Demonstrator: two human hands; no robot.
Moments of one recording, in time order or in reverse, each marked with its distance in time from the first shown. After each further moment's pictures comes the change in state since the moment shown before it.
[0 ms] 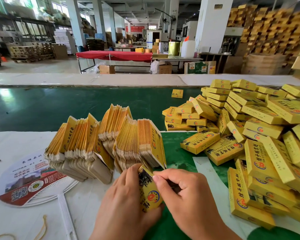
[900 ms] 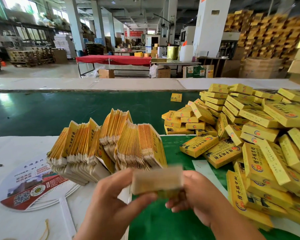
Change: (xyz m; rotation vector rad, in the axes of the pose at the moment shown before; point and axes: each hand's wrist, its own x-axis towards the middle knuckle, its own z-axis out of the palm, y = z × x) left_hand 0.012 -0.015 -0.027 -0.659 0.053 0.248; right_hand 0.018 0.028 -0.011 0.552 -0.339 0.826
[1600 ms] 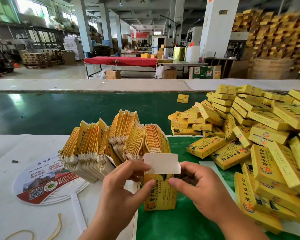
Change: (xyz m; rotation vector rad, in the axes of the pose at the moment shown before) left_hand 0.000 -0.025 0.005 0.058 0.193 -0.015; right_hand -0.002 0.001 -0.005 -0.366 -0.001 -0.596
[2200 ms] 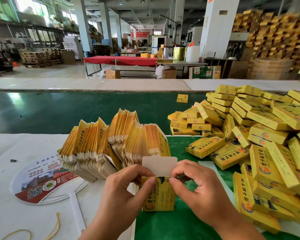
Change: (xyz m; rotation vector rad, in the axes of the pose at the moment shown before) left_hand 0.000 0.003 0.003 0.074 -0.056 -0.005; right_hand 0.000 -0.004 0.001 -0.220 0.097 -0.330
